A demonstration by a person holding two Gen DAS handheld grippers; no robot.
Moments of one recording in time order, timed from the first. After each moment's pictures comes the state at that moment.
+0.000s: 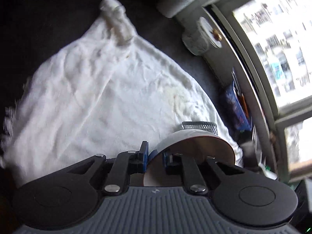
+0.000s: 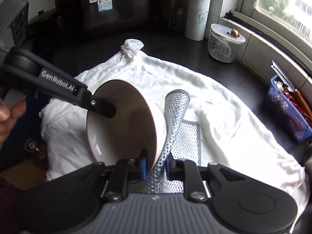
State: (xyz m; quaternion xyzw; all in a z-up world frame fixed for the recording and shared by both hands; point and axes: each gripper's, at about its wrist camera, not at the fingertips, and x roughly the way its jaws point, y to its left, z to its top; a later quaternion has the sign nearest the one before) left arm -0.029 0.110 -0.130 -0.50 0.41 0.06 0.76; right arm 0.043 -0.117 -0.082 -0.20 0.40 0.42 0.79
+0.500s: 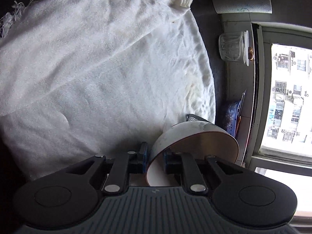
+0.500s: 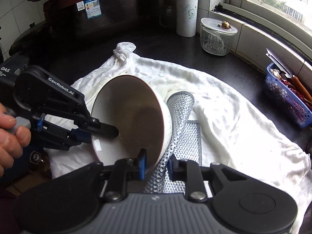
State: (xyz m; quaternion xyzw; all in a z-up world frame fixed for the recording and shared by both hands) left arm -0.024 0.104 -0.159 -0.59 0.44 0.05 0.67; right arm 0.052 -0.122 -0.081 -0.17 0.41 0.40 0.80
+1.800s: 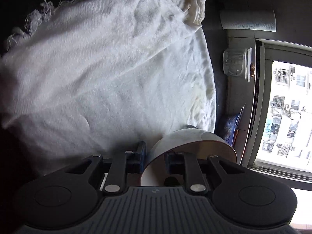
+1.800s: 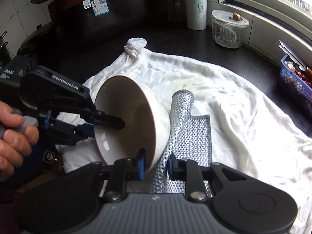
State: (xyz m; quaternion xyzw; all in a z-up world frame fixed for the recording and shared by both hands) left arm -0.042 0.115 -0.169 -0.66 0.40 0.08 0.63; right arm 0.049 -0.112 -0.088 -0.14 0.44 0.42 0.78
